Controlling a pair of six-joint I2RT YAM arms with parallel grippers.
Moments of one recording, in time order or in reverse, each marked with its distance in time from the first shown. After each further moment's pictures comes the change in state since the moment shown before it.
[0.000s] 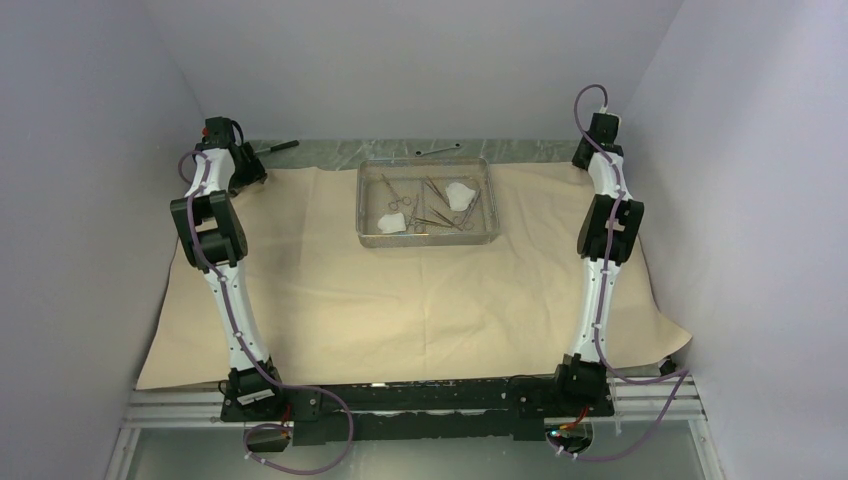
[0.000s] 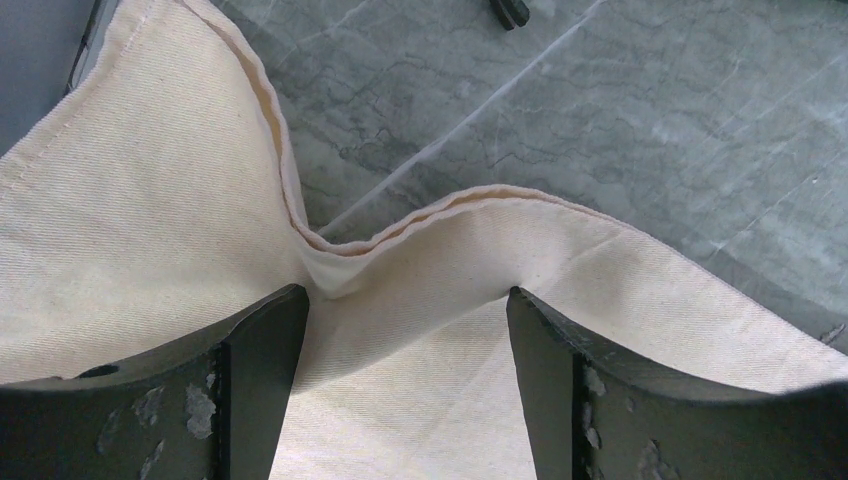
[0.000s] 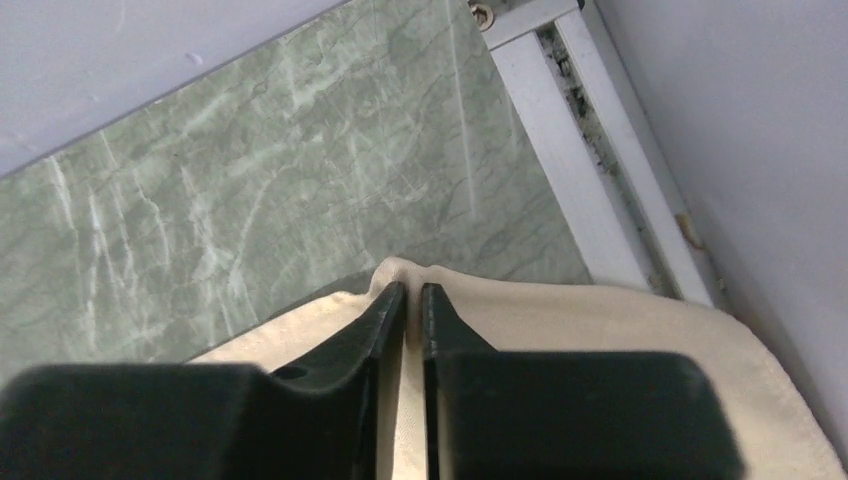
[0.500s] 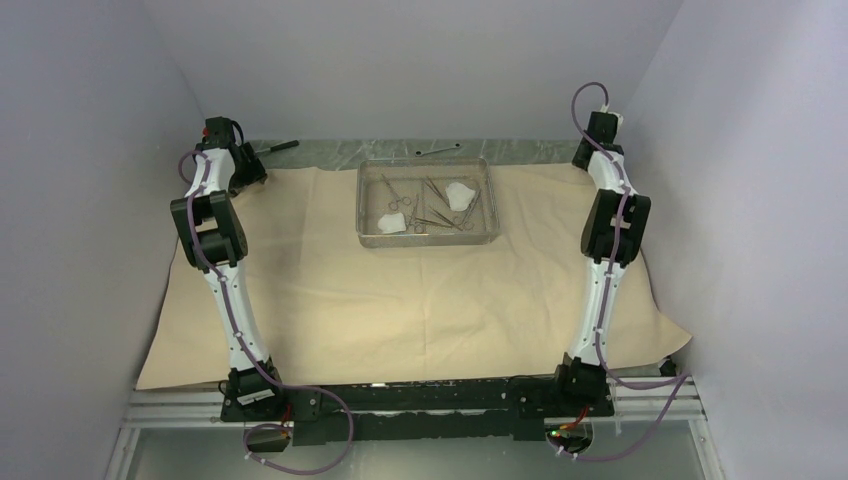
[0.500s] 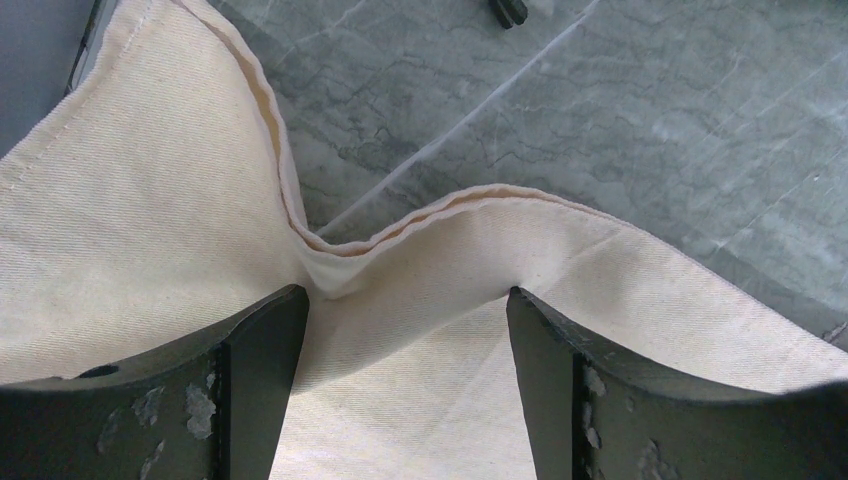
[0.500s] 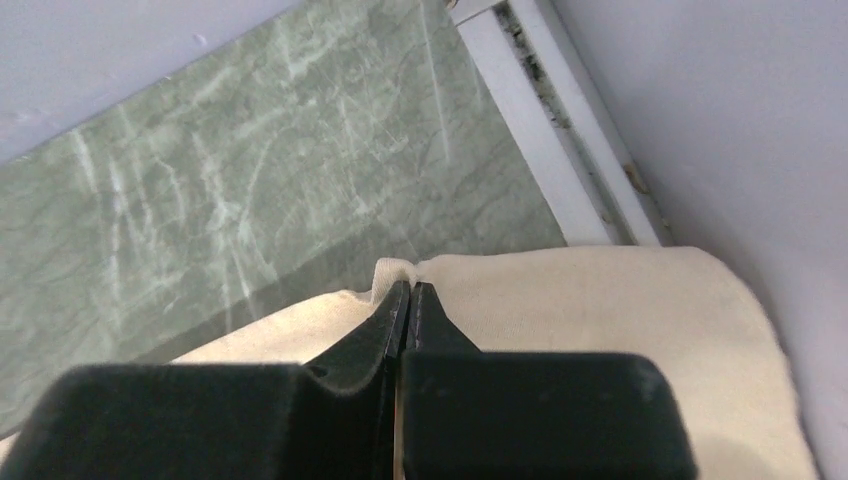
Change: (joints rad) left arm -0.001 0.000 0.000 -0.001 0.000 0.005; right arm 0.018 -0.145 -0.214 0.066 0.062 0.018
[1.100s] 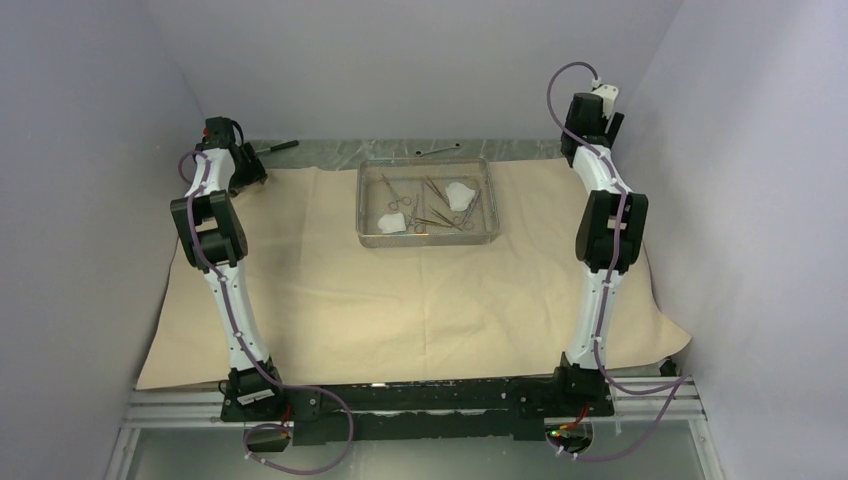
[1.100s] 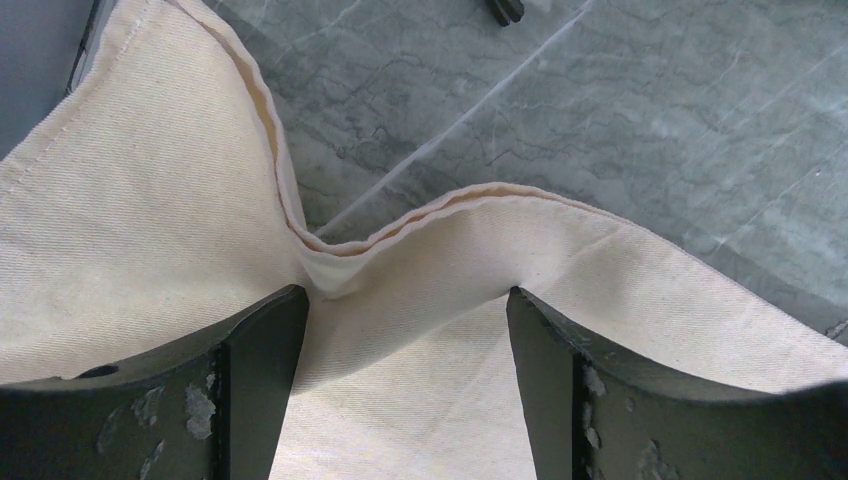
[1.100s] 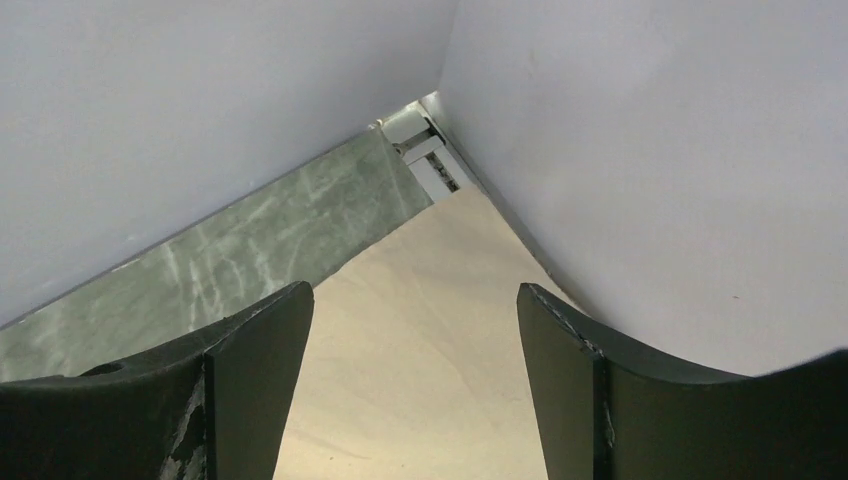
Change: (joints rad) left arm 0.000 -0.001 -0.001 0.002 0.003 0.011; right arm 0.126 -0.289 -0.286 0.288 0.368 -0.104
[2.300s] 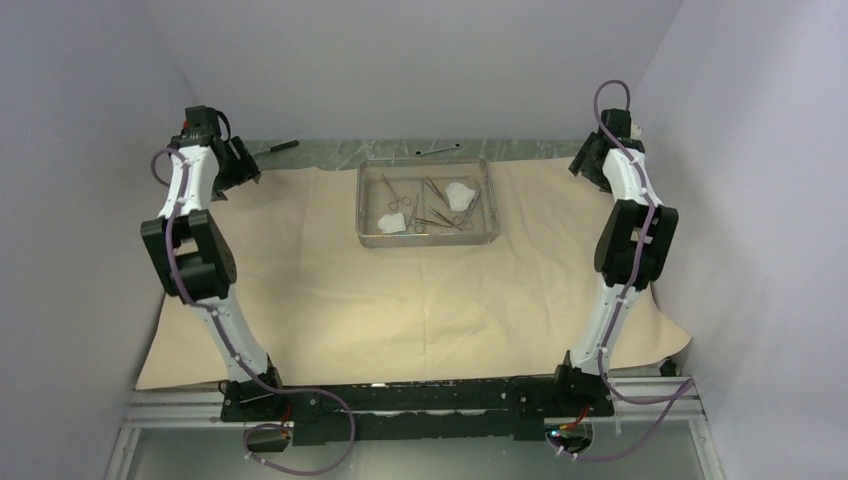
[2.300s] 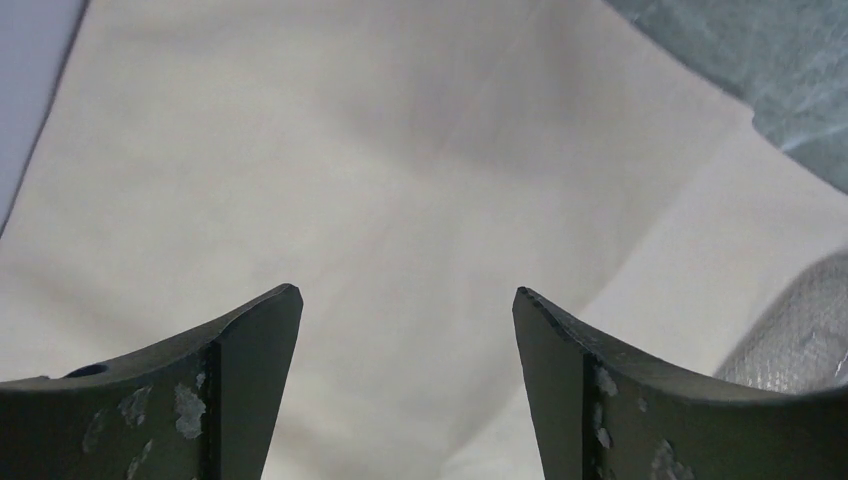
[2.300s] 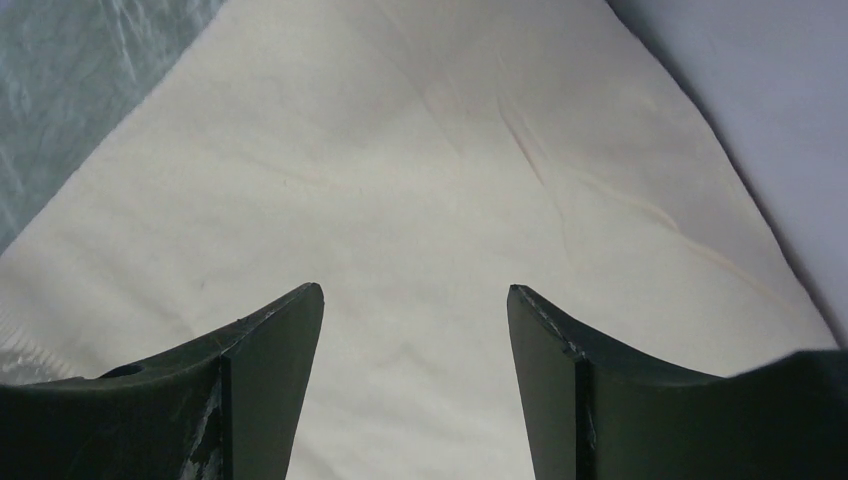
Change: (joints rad) left arm -0.006 -0.415 -0.297 -0.131 0.021 -0.041; right arm -0.121 -0.115 -0.061 -0.541 -0.343 0.284
